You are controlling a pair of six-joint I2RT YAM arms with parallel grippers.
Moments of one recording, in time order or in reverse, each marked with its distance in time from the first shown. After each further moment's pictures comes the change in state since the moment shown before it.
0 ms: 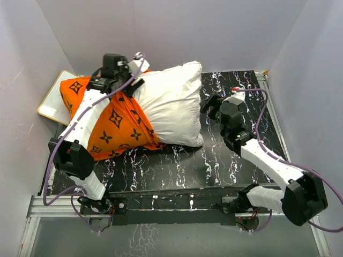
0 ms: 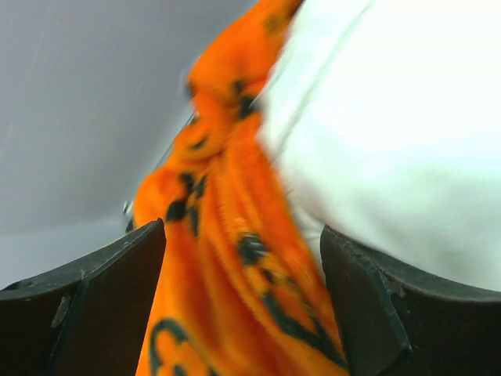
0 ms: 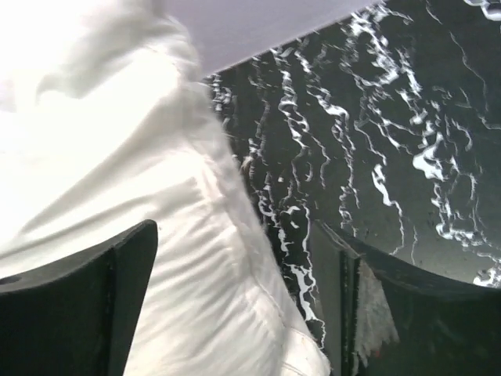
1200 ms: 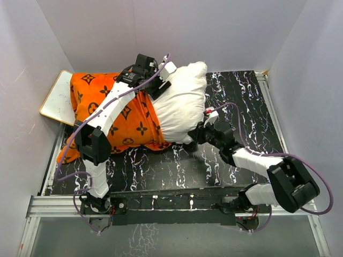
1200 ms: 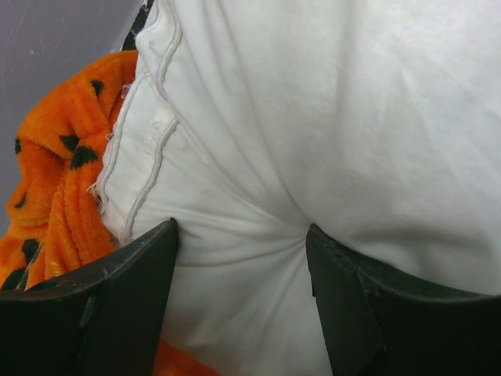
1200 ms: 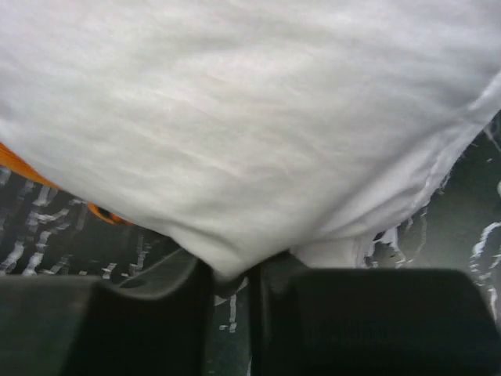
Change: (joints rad) left arm -0.240 0.258 0.250 -0.156 0.084 -0.222; right arm 0.025 0.132 -0.307 0.344 -0.659 -0.248
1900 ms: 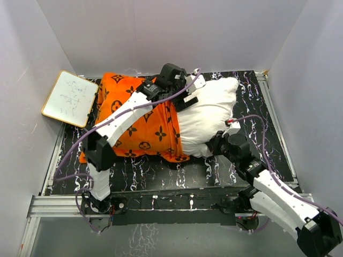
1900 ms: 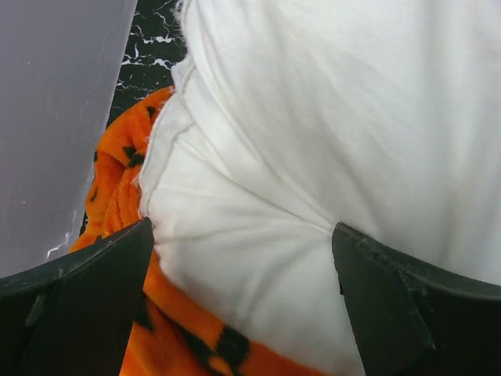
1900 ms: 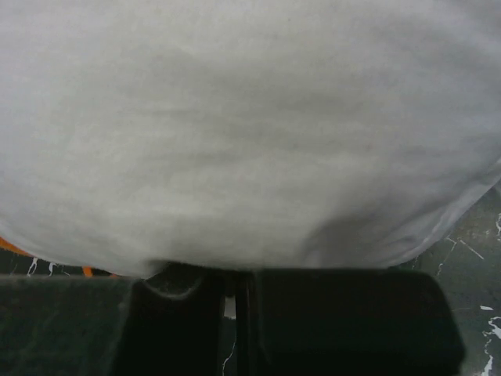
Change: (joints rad) left arm -0.248 0.039 0.057 0.079 -0.003 0.052; right arm 0.006 -0.606 -0.098 -0.550 0.250 0.161
